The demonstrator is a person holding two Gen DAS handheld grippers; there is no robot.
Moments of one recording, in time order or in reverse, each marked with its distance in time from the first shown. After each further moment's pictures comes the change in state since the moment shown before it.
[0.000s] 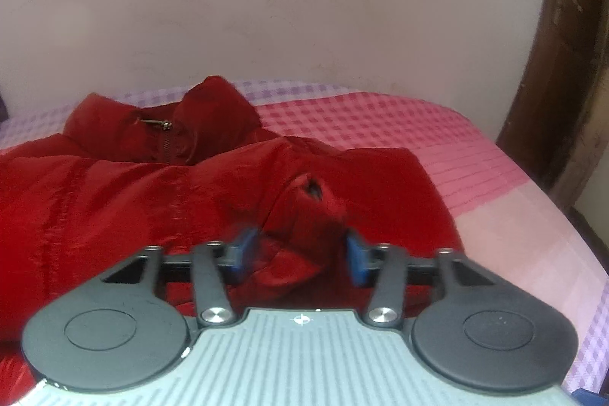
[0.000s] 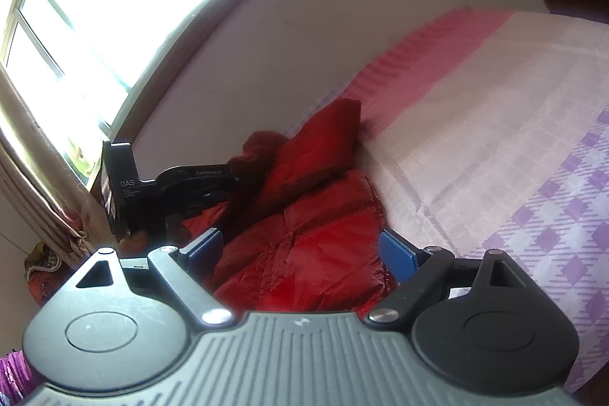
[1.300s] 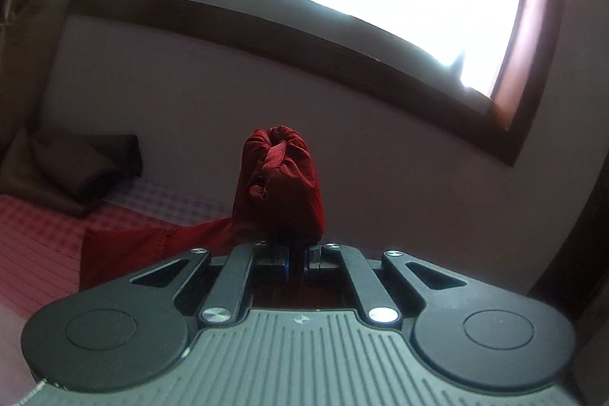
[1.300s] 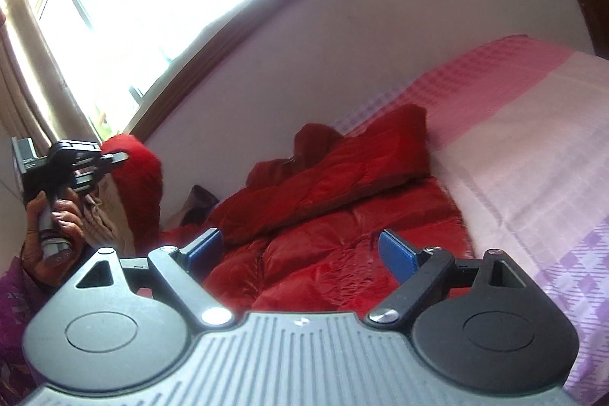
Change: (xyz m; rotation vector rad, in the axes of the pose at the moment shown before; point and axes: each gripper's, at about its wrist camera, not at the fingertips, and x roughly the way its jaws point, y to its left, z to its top) left arm -0.170 0.144 0.075 -0.343 -0.294 0.127; right arm 0.017 0.063 -0.007 -0.129 0.008 0.040
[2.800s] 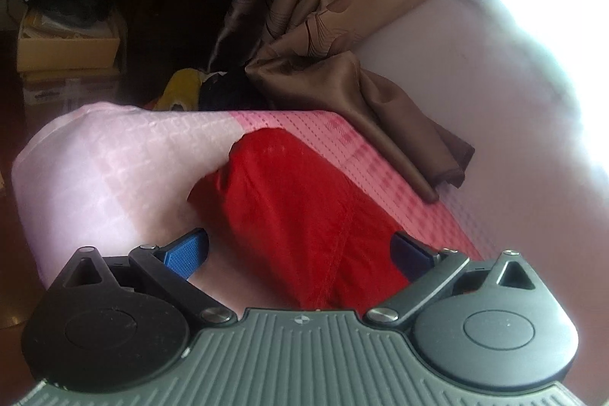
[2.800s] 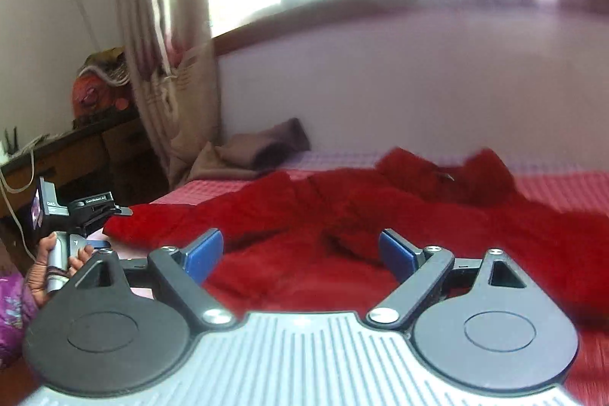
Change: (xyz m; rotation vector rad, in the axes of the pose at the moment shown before) left arm -0.101 0.400 -0.096 -0.572 -0.021 0.435; right arm 0.122 0.170 -0.014 -0.536 0.167 0.152
